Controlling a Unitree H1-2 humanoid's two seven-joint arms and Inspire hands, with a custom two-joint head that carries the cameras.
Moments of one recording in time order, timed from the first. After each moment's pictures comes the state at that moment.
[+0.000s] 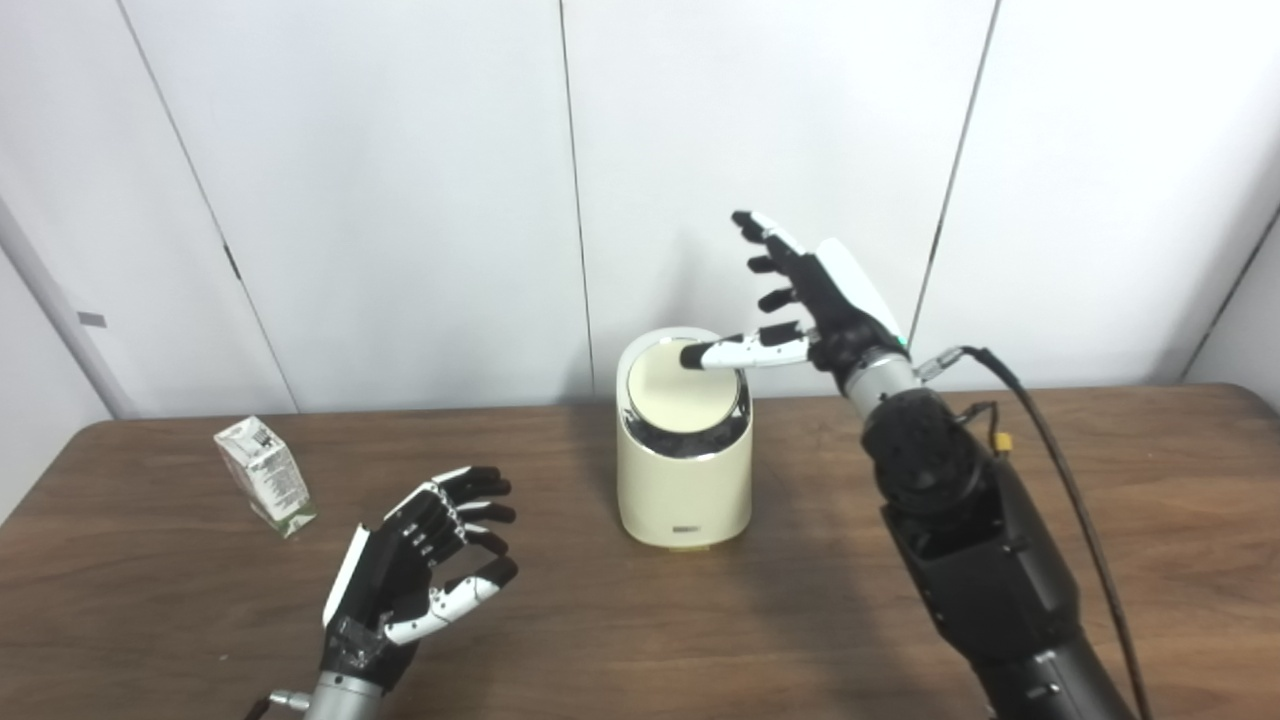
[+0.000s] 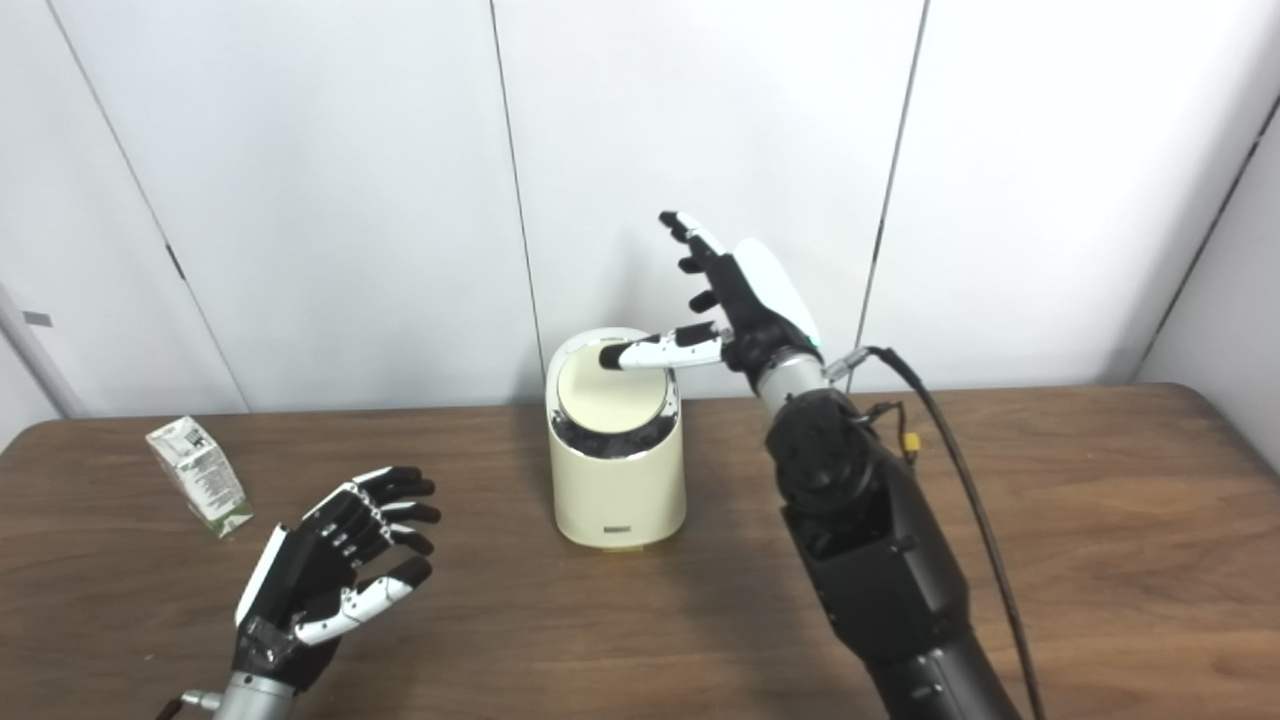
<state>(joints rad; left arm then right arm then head) -0.17 0.14 0.07 0.18 -0.23 -0.36 -0.28 -0.72 -0.15 0.18 0.03 -0.50 0.44 0.10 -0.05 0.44</state>
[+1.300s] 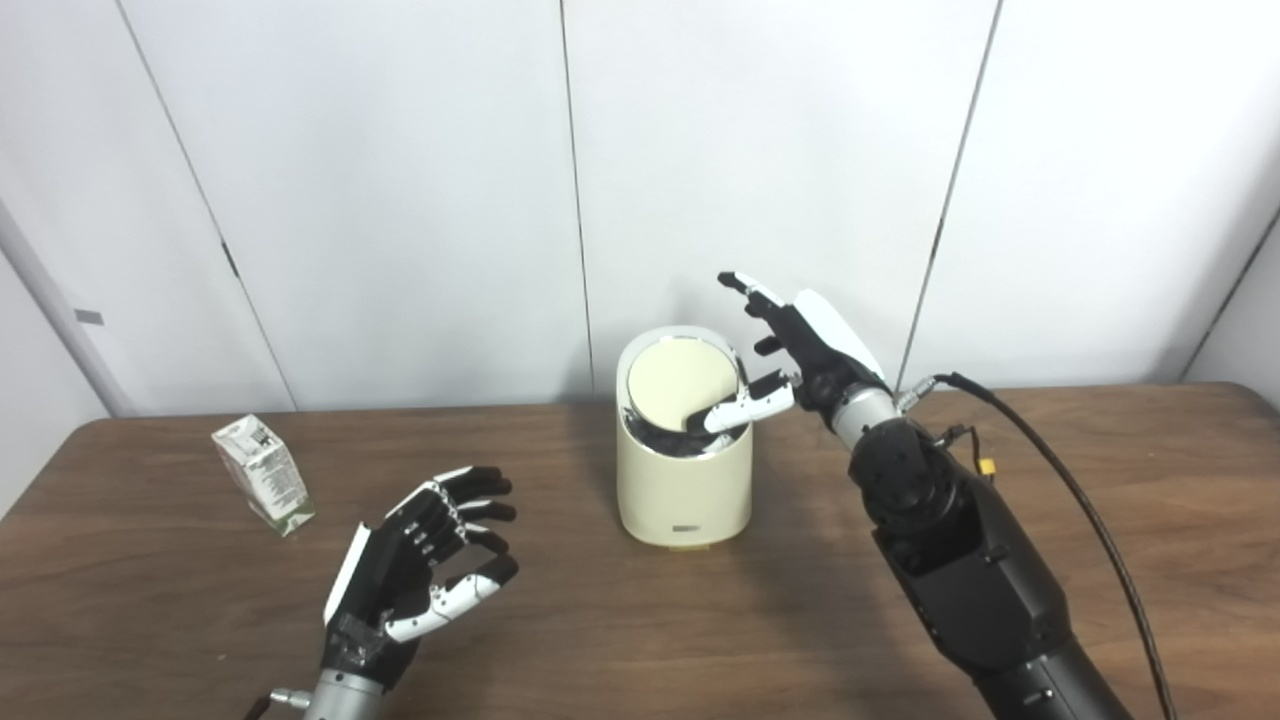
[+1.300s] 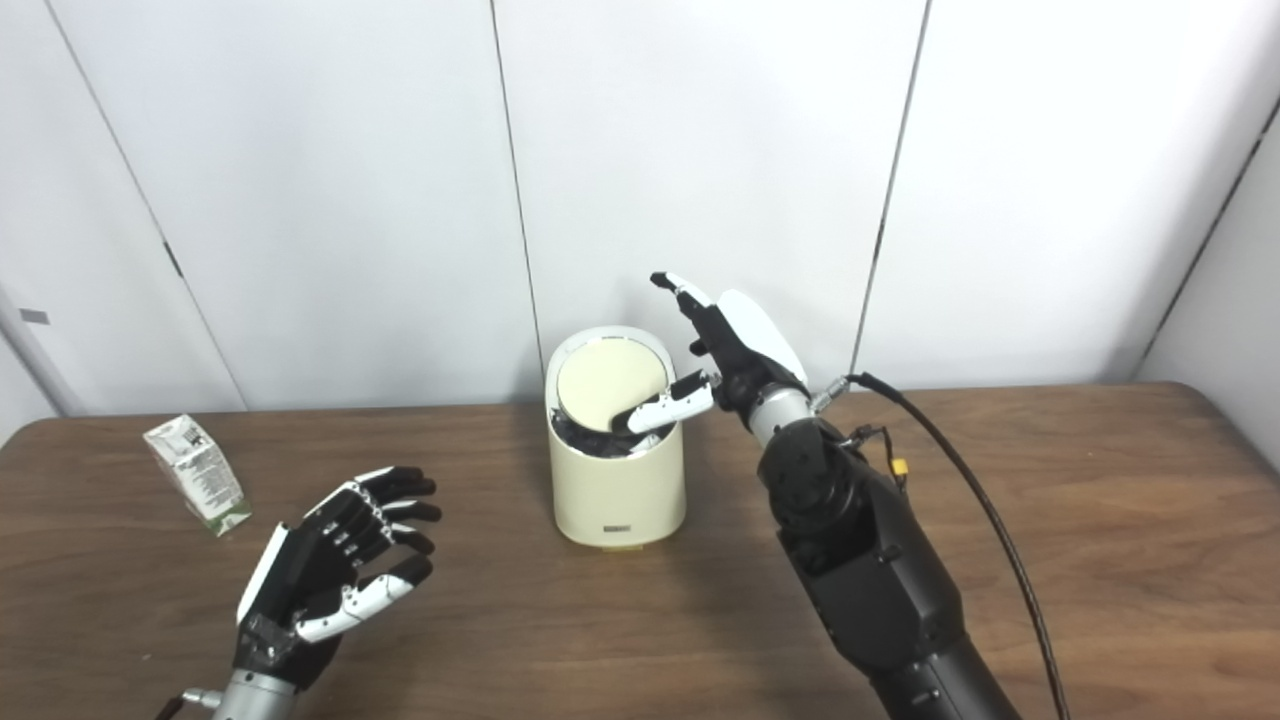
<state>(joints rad) -0.17 0.14 0.06 0.16 -0.23 -0.33 -0.27 -0.69 -0.19 0.25 0.10 -0.51 0.42 0.13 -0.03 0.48</state>
